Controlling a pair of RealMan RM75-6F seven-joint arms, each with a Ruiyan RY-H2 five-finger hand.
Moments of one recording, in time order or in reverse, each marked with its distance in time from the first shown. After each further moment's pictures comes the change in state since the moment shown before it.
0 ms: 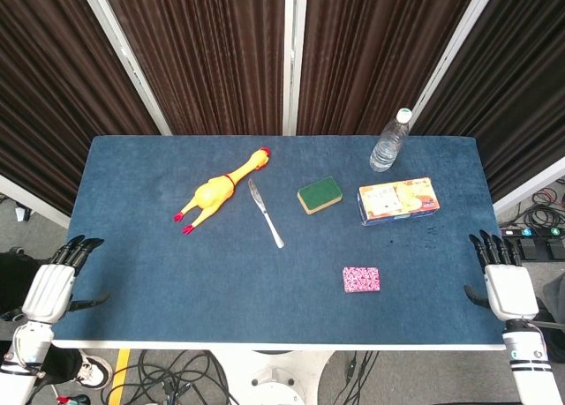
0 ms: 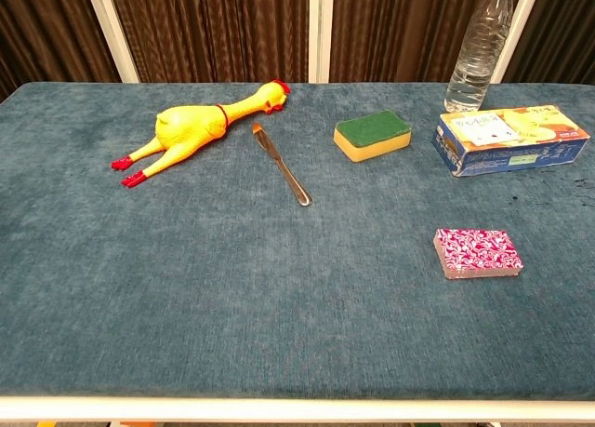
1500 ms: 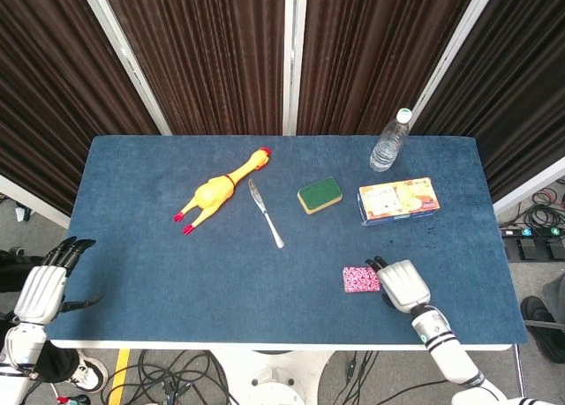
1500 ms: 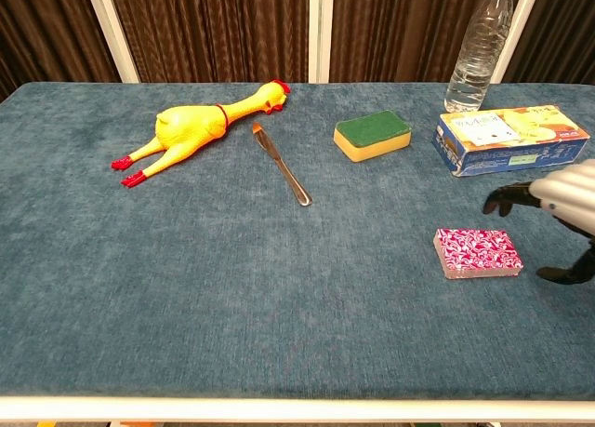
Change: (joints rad) left arm 0.011 -0.001 0.003 0.048 -0.015 -0.003 -0.061; right arm 0.253 -0.173 -0.025 -0.160 0.091 -0.316 -0.494
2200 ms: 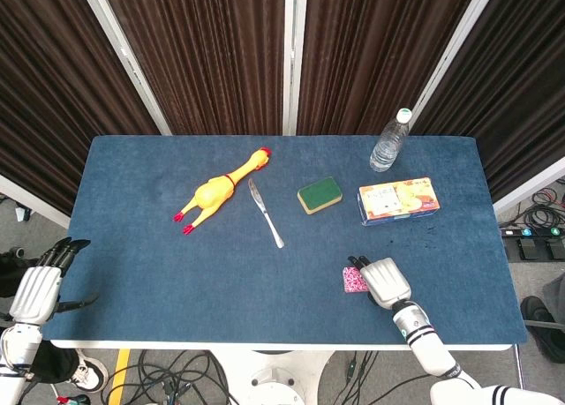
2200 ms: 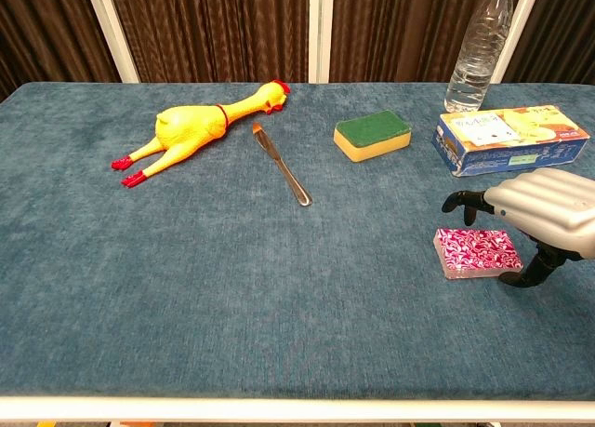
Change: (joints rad) left arm 0.006 -0.003 -0.002 0.031 -0.007 -0.001 -0.038; right arm 0.065 -0.095 -0.006 0.036 0.097 -0.007 -0.063
